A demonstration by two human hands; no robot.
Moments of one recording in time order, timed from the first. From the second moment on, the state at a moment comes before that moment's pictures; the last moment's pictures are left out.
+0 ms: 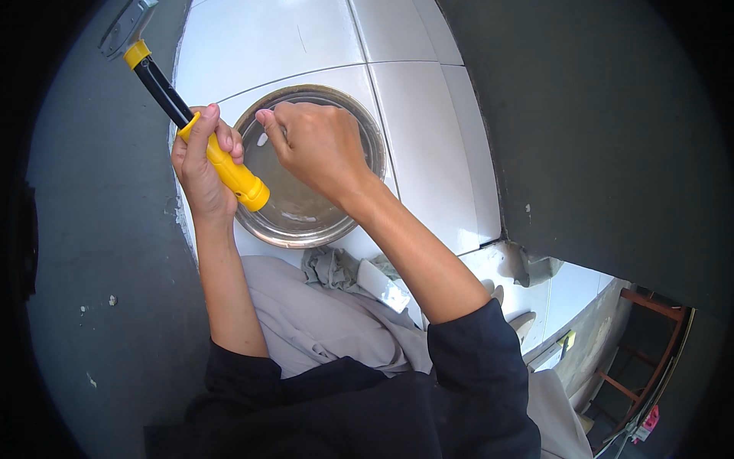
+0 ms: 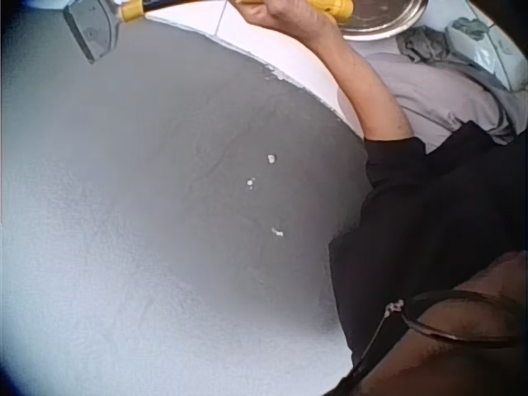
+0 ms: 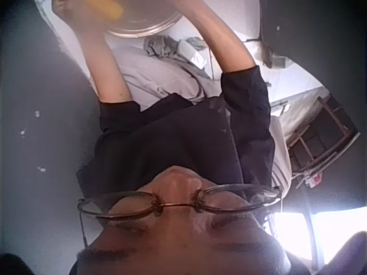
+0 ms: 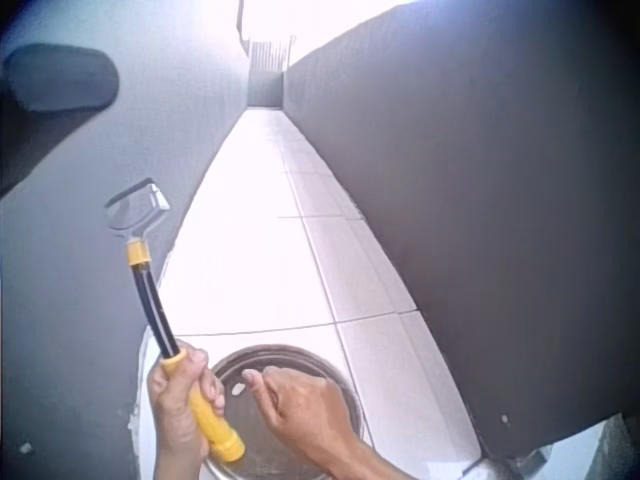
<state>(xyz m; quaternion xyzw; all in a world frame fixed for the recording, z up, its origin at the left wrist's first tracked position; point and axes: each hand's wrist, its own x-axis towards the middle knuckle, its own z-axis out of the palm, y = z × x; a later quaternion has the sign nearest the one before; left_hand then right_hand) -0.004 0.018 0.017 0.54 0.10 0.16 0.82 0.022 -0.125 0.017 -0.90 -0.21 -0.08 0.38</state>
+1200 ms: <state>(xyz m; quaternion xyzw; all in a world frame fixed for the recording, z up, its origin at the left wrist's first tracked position) -0.003 0.017 0.018 0.54 0.10 0.16 0.82 -0.007 -0.129 -0.037 -0.91 -0.17 0.04 0.37</state>
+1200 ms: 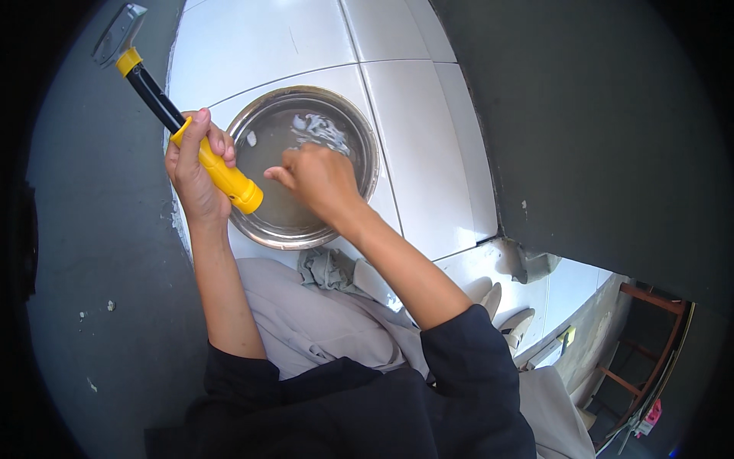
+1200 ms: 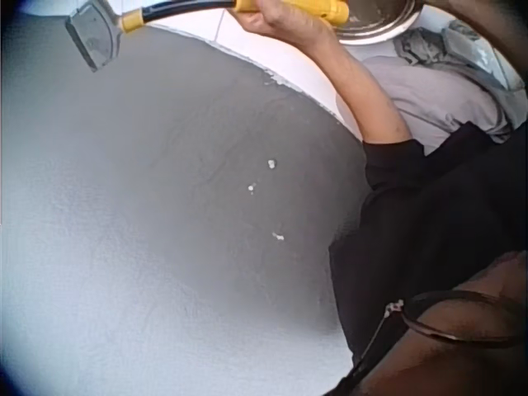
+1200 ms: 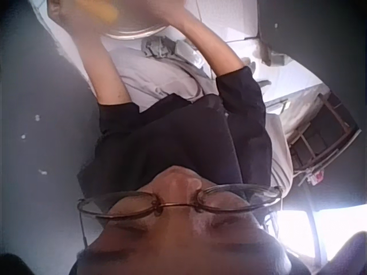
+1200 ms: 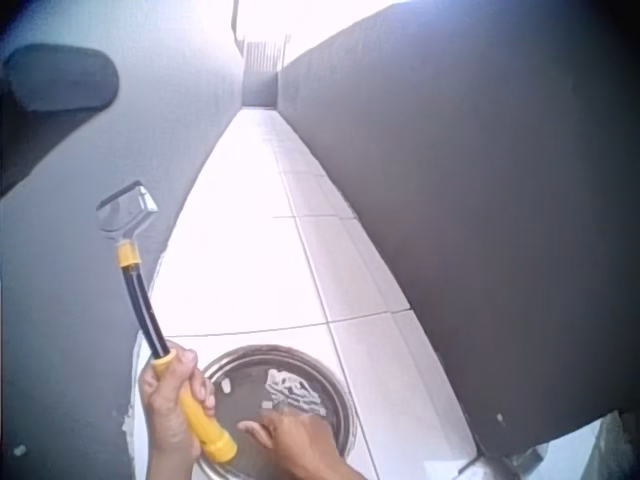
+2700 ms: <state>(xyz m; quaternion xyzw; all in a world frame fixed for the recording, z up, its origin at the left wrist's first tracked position) -0.002 0.017 0.015 0.57 0.10 0.14 0.80 0.126 -0.280 -0.066 -0.82 0.16 0.00 0.55</state>
